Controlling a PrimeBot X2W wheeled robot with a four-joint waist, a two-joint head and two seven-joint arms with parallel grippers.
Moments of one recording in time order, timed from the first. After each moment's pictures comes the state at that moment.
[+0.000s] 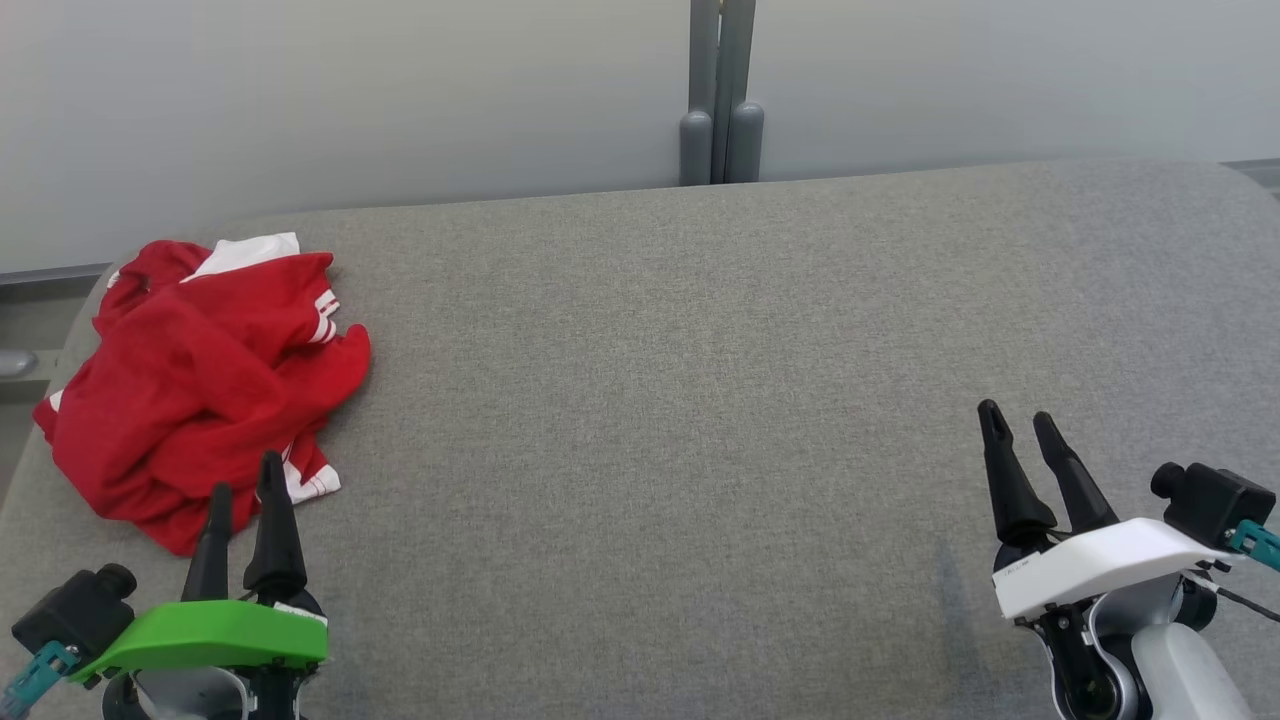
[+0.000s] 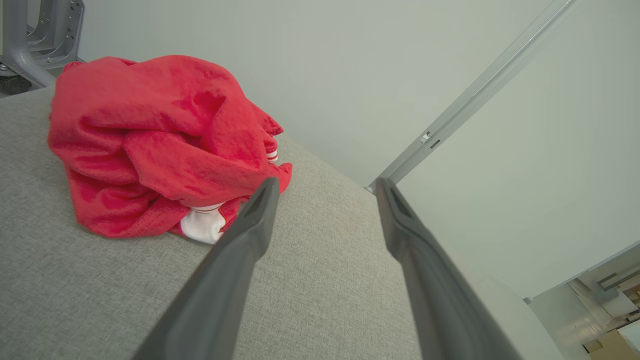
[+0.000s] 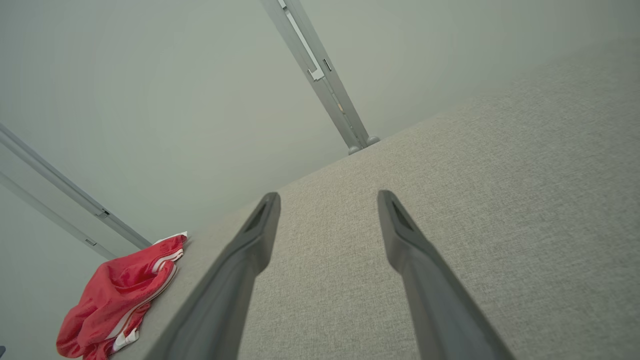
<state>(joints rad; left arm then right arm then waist) -0.06 0.06 0.09 0.21 -0.75 -0.13 -0.10 -0.08 -0.11 0.04 0.16 0.66 0.13 -0.10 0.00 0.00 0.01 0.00</state>
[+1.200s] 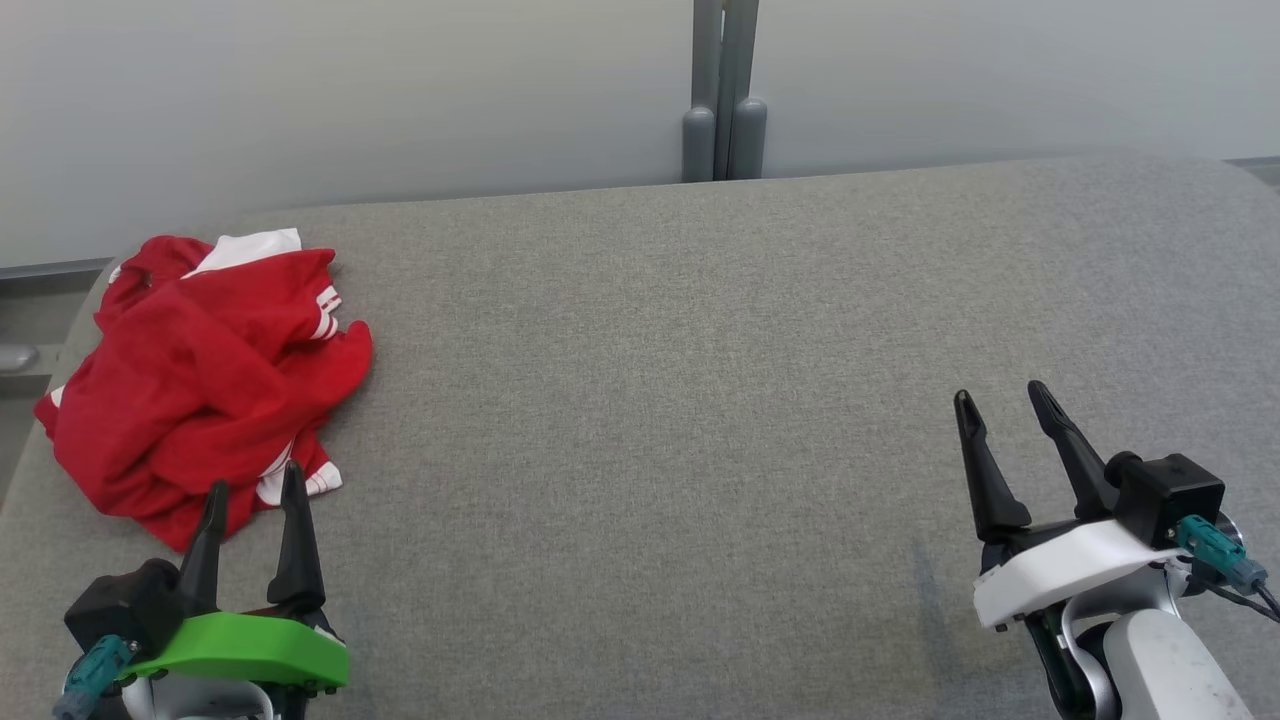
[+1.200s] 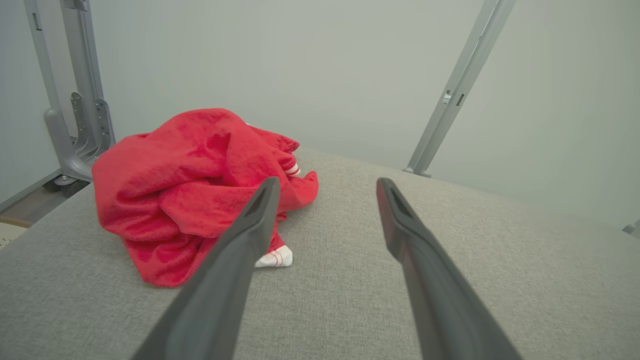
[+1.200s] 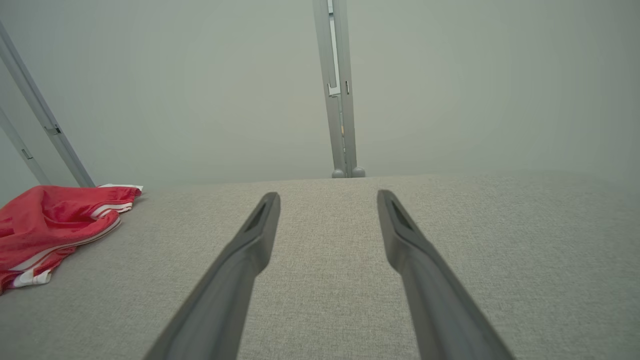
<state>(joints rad) -0.05 0.08 0.06 0.23 -0.40 -0.13 -0.19 -0.11 -0.14 0.07 0.15 0.28 0.13 -0.19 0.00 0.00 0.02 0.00</state>
